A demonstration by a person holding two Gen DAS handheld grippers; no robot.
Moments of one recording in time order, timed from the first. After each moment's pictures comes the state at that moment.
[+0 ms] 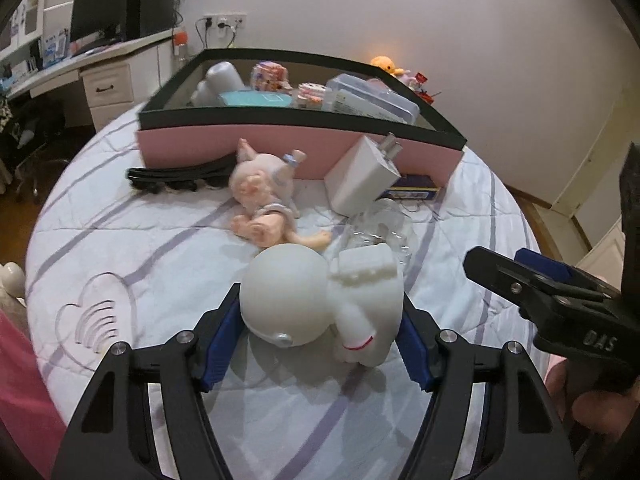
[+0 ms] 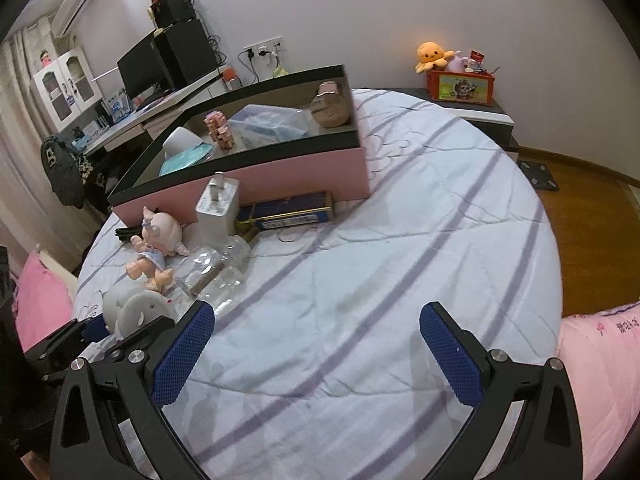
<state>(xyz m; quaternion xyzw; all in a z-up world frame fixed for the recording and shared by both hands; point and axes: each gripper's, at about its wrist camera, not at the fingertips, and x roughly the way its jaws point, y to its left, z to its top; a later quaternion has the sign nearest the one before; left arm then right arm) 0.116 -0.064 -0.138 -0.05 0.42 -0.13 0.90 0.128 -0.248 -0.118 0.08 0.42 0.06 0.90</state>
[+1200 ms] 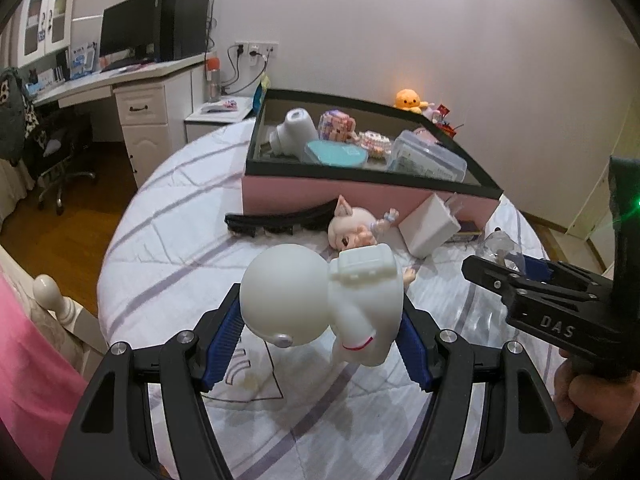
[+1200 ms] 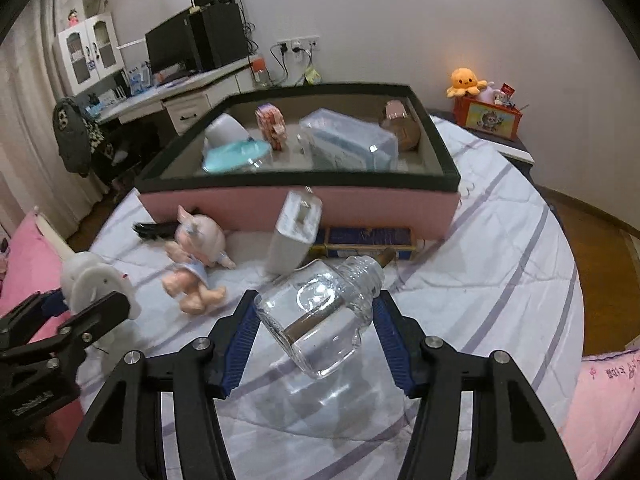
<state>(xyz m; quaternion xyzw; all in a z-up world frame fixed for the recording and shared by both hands) 0.117 0.000 -0.112 -0.05 0.37 -0.10 0.92 0.145 -0.187 -0.101 0.02 0.40 0.08 0.91</state>
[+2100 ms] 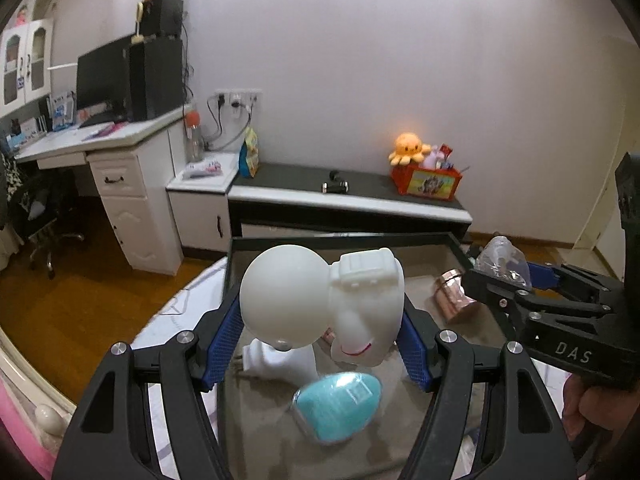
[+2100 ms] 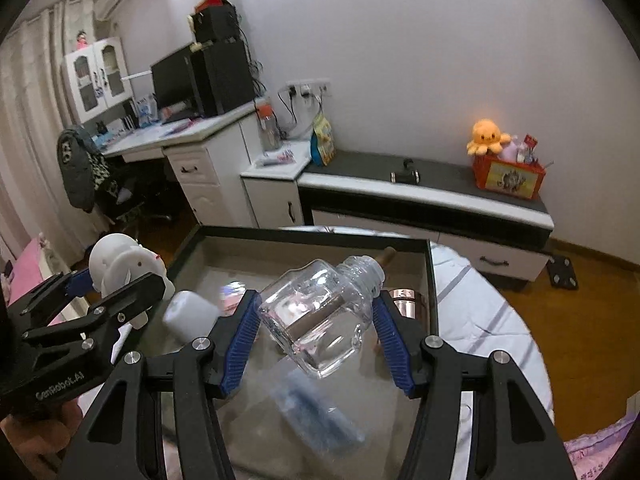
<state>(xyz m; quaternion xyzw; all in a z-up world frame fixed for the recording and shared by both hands) 0.313 -0.027 -0.046 -0.02 0.32 -0.11 0.94 0.323 -0.201 -0.033 0.01 0.36 0.11 0.93</state>
